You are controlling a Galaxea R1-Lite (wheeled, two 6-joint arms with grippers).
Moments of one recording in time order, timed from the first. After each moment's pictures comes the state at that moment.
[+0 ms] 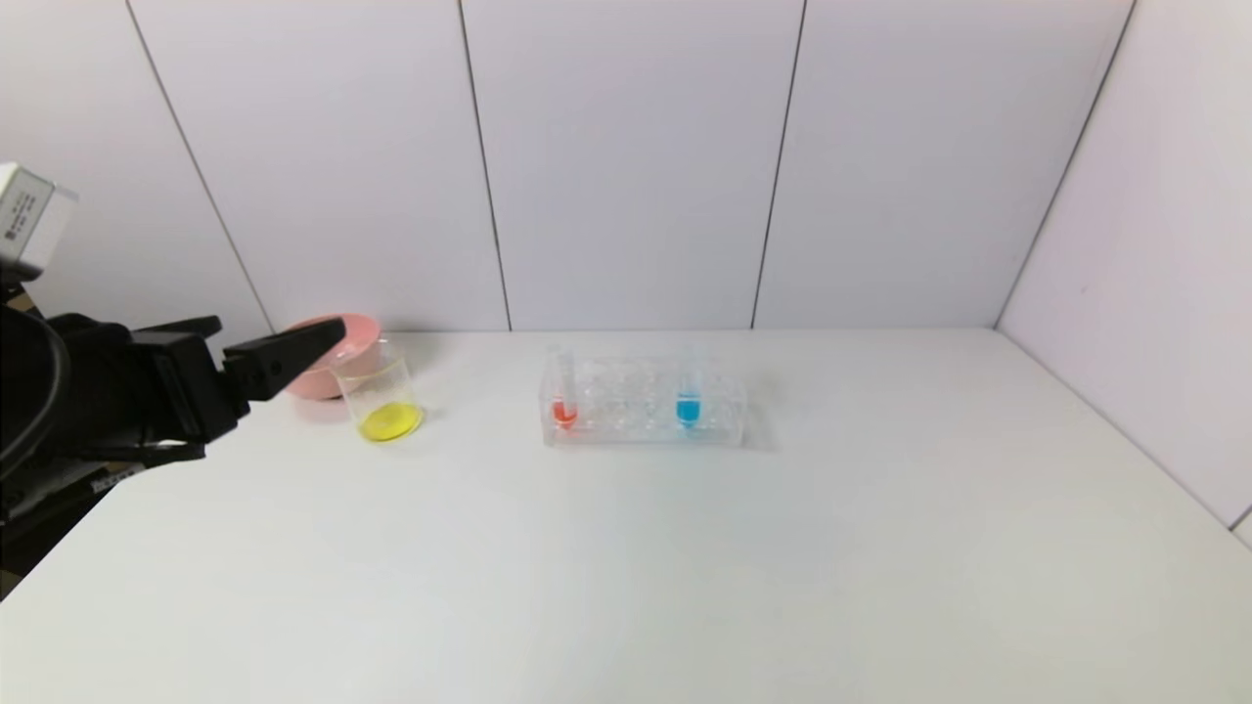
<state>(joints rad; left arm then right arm) -0.28 1.13 -0.65 -0.40 0.00 -0.13 0.00 0.00 0.00 0.00 -0.04 0.10</state>
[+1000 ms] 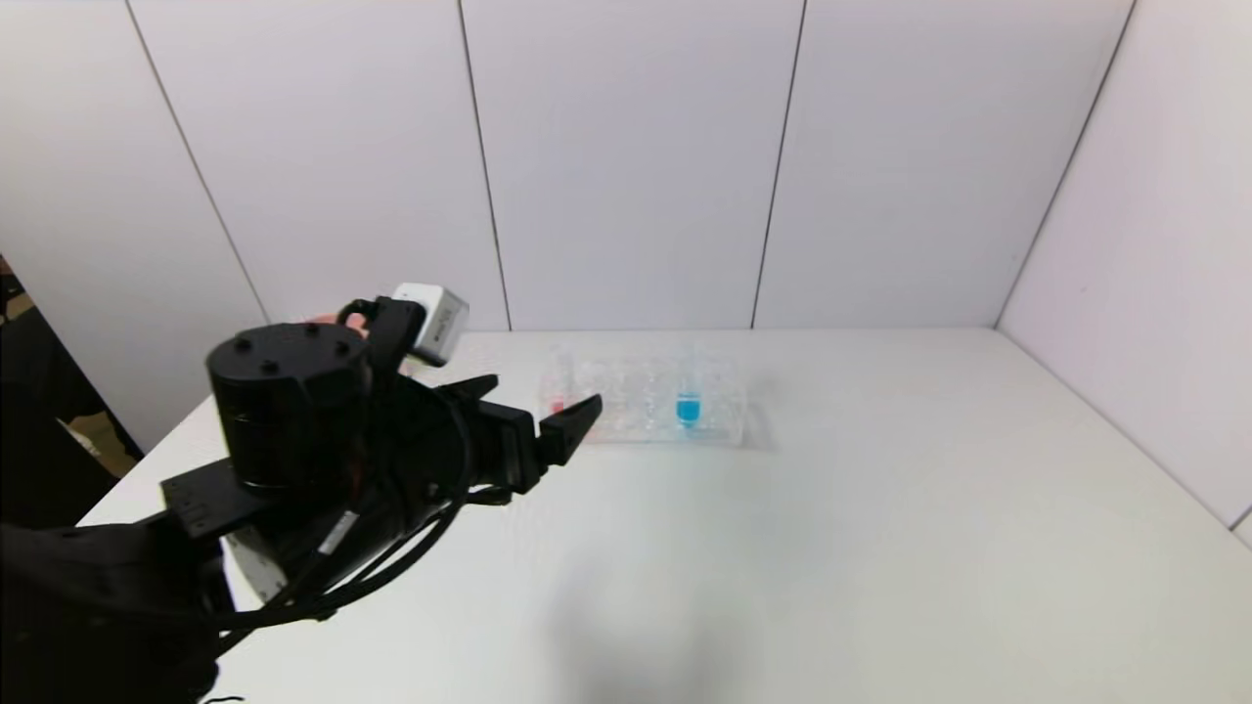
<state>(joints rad) -0.65 1.65 -0.61 -0.93 0.11 -0.20 0.00 0.00 0.00 0.00 -0.04 0.10</state>
